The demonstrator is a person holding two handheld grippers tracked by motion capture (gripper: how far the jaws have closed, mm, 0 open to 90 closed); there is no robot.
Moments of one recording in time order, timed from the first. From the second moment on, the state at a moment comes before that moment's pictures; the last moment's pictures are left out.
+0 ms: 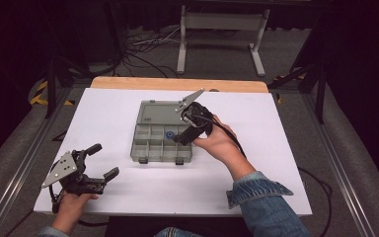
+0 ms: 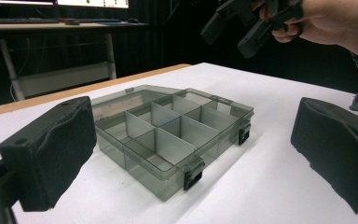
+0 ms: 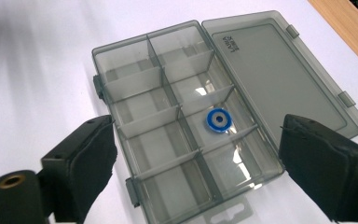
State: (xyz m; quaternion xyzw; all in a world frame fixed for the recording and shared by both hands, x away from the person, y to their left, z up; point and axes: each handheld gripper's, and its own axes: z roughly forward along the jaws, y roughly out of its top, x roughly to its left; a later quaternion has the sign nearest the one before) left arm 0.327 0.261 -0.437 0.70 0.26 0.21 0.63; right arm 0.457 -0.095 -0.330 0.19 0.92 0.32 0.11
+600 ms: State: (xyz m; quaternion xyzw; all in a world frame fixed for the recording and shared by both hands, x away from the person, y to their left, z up) left arm 0.327 0.262 -0.437 0.70 0.26 0.22 0.63; right arm 0.426 -0.141 -0.318 0.20 0.89 0.39 0.14
